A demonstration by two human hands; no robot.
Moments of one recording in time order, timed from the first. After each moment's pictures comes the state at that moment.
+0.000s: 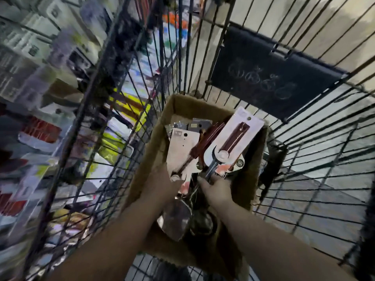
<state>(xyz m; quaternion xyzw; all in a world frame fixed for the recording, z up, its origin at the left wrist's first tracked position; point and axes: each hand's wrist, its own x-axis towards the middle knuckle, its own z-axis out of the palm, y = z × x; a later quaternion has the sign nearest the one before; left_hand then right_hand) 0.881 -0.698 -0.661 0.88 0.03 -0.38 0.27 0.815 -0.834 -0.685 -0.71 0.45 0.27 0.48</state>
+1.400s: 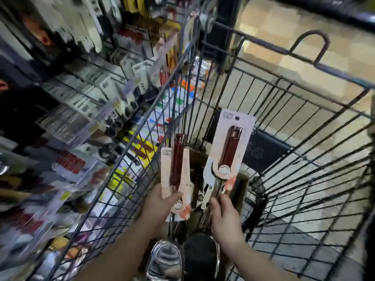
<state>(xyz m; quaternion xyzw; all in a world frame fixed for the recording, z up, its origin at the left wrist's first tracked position) 0.889 -0.721 -0.554 0.76 0.18 -0.25 0.58 0.815 -0.871 -0.551 -0.79 0.29 0.08 0.53</state>
